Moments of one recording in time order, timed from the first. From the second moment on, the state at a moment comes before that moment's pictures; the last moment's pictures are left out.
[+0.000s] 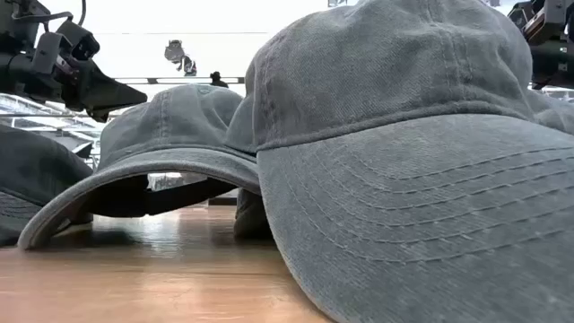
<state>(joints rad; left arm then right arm) 0.07 0.08 0.04 -0.05 -0.13 -0.06 -0.25 0.01 0.02 0.28 -0.13 0.21</state>
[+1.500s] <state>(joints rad) 0.07 0.08 0.04 -0.05 -0.13 -0.06 0.10 0.54 0.34 0.13 -0.03 0.18</state>
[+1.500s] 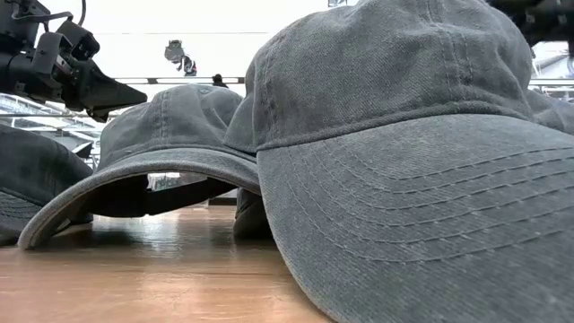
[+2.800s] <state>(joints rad) 0.07 0.08 0.04 -0.05 -0.13 -0.06 0.12 0.94 0.38 -0.15 -0.53 0.80</state>
